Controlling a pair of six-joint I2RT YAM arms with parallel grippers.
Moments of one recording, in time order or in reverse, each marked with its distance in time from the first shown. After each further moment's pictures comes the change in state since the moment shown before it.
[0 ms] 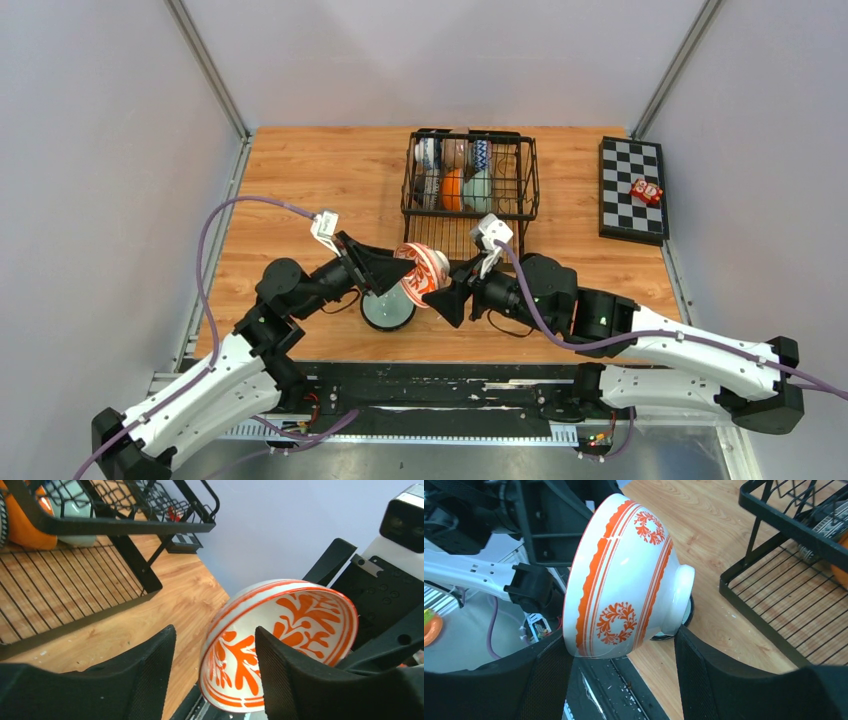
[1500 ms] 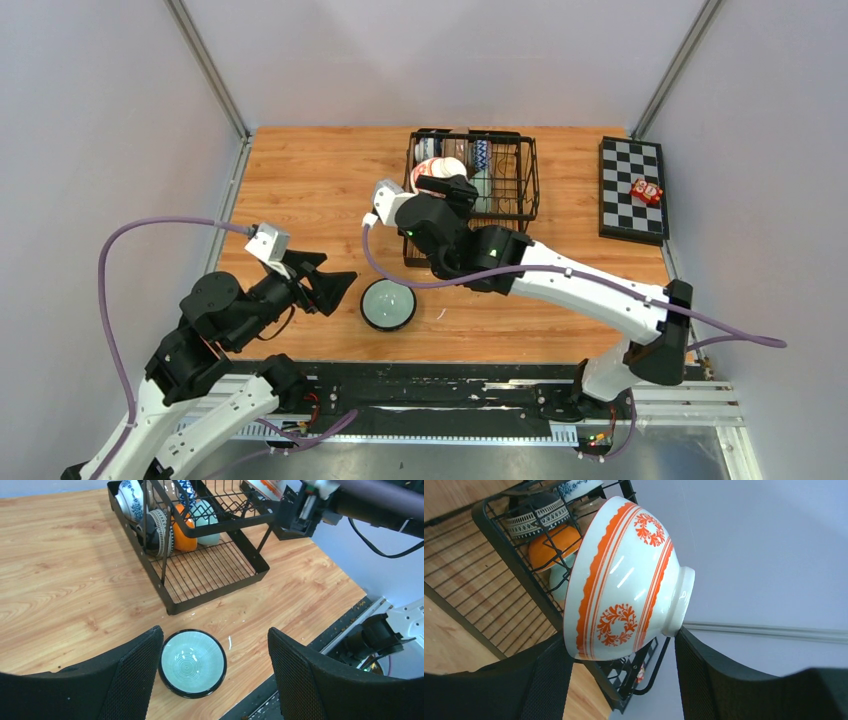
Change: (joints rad) left arm 0.000 -0.243 0.423 -0.879 -0.281 0.485; right arm -0.081 0.620 0.634 -0.325 0.709 -1.018
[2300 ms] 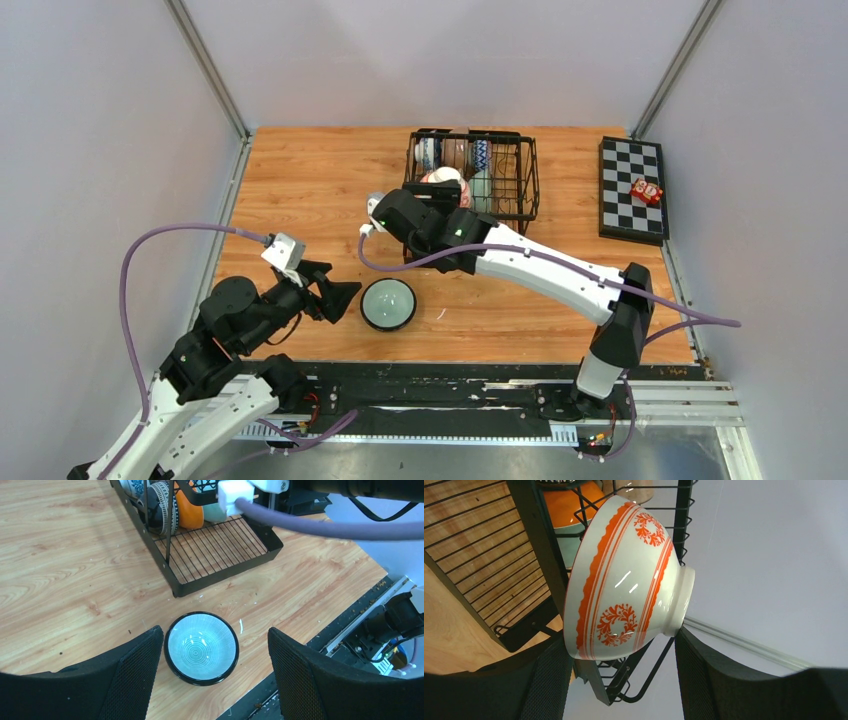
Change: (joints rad) left arm 0.000 -0.053 -0.124 0.006 0.009 0.035; right arm -0.066 0.194 0.138 -0.257 -0.034 -0.089
